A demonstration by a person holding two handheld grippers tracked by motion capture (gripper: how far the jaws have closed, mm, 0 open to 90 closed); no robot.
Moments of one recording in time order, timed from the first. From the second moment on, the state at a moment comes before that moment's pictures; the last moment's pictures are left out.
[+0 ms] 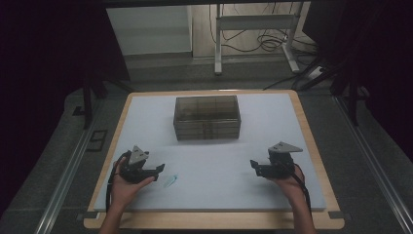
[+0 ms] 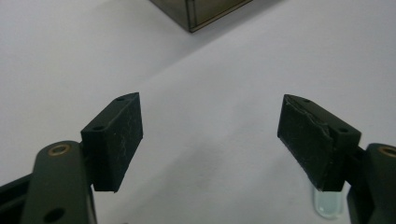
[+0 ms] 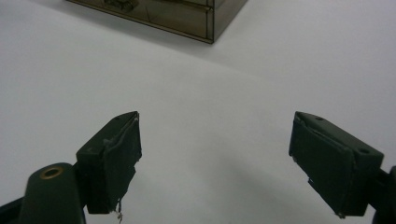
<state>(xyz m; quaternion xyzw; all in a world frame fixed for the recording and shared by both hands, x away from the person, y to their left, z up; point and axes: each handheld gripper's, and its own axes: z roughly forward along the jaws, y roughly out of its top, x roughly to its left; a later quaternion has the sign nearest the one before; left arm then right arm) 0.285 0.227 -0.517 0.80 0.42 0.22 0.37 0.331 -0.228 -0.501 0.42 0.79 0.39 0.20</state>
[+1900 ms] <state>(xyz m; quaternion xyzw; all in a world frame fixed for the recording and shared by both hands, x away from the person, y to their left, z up) 0.311 0.175 -0.494 0.83 0.33 0.31 0.31 0.324 -0.231 -0.499 0.43 0.80 0.38 0.19</state>
